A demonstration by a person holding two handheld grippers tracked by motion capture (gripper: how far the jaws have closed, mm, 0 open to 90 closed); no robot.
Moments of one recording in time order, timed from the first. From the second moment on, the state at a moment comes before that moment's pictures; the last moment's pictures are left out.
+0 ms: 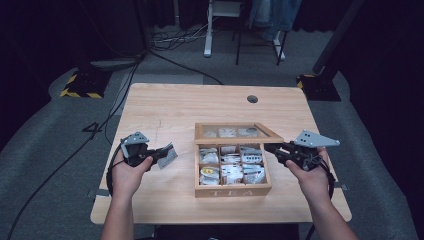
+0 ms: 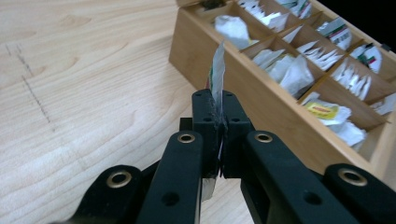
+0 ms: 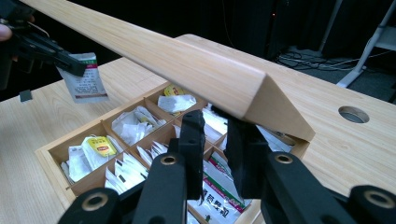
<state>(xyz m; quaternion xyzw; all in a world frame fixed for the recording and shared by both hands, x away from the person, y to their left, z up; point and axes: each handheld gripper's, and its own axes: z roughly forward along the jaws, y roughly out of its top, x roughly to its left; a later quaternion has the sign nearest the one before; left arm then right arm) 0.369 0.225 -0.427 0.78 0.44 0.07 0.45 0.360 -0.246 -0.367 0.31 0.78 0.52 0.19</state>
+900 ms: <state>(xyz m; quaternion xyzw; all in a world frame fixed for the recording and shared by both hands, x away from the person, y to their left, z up) 0.385 0.236 -0.461 0.77 0.49 0.08 0.41 0.359 -0.246 -0.368 0.31 0.78 0.52 0.19</state>
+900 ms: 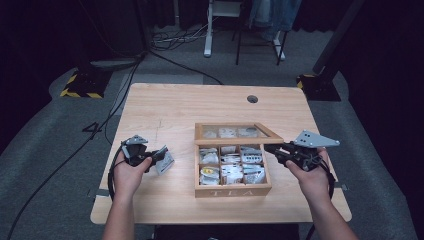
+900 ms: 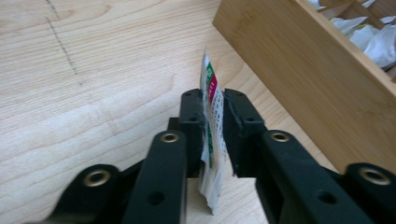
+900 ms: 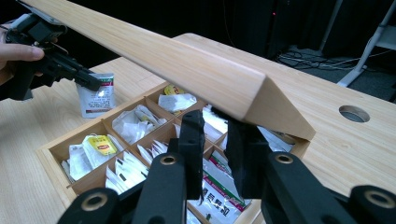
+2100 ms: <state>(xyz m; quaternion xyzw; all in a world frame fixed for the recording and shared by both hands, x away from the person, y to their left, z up) 0.348 0.187 -0.412 0.81 0.39 0.14 0.42 0.359 -0.248 -0.367 0.31 0.78 0.52 0.18</state>
